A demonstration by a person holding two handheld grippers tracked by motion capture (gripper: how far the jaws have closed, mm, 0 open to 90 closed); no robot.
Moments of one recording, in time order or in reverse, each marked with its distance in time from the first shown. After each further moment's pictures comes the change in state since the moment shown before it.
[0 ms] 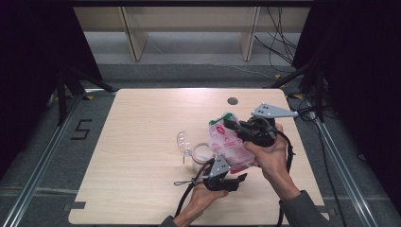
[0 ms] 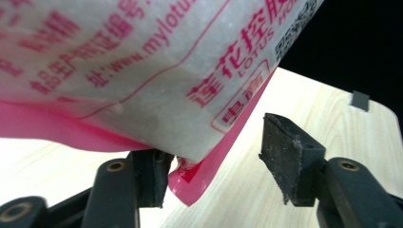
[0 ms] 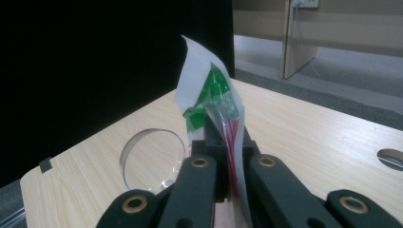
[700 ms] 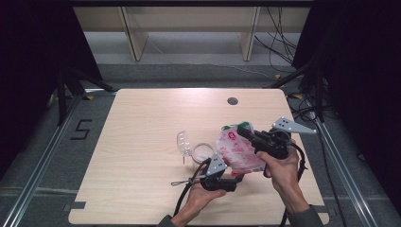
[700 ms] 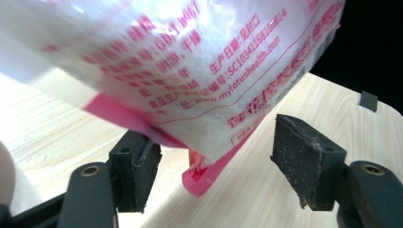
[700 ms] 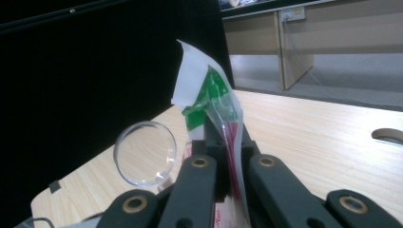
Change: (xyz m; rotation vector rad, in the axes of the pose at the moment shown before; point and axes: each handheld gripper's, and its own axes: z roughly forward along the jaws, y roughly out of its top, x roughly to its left) left arm 0.002 -0.001 -0.008 0.016 0.010 -0.069; right arm -0.023 -0.046 -0.026 -0.117 0.008 0.128
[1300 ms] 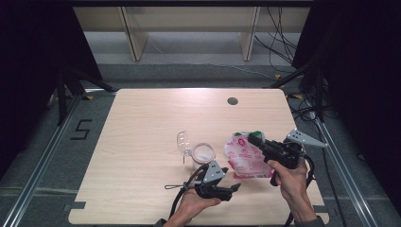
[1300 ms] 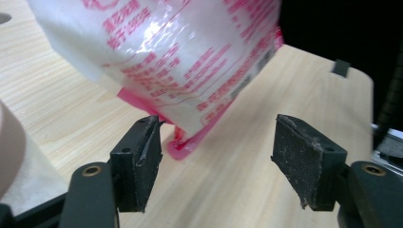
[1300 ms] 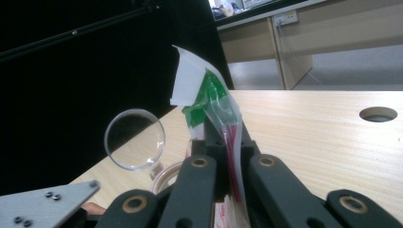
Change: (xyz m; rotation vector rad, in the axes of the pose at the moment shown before) left arm -0.017 0.003 -0.030 0.074 -0.046 0.069; right arm -0.027 -0.032 -0.023 -0.062 0.012 0.076
